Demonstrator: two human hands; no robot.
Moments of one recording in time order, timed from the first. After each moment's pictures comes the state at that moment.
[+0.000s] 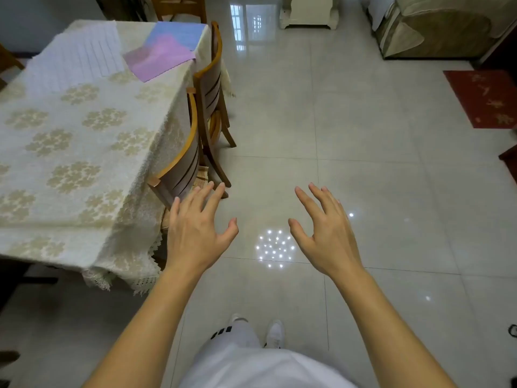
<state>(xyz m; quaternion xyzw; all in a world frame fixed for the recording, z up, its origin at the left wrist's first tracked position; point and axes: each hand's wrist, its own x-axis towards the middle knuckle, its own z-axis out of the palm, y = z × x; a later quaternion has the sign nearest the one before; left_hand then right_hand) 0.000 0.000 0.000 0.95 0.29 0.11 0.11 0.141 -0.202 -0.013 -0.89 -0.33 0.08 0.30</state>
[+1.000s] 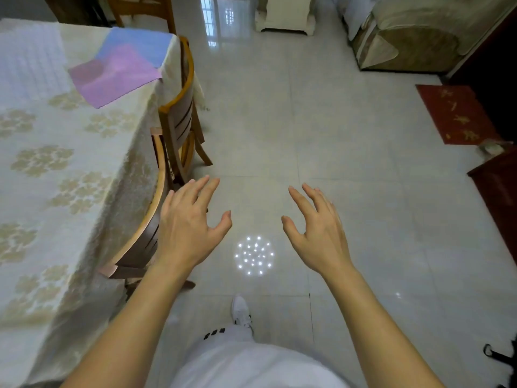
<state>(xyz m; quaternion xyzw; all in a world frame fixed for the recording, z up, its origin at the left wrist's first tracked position) 0.192 0.142 -0.007 0.95 0.24 0.12 0.15 0.313 -0.075 -0.009 -0.91 -0.28 0.08 0.28</state>
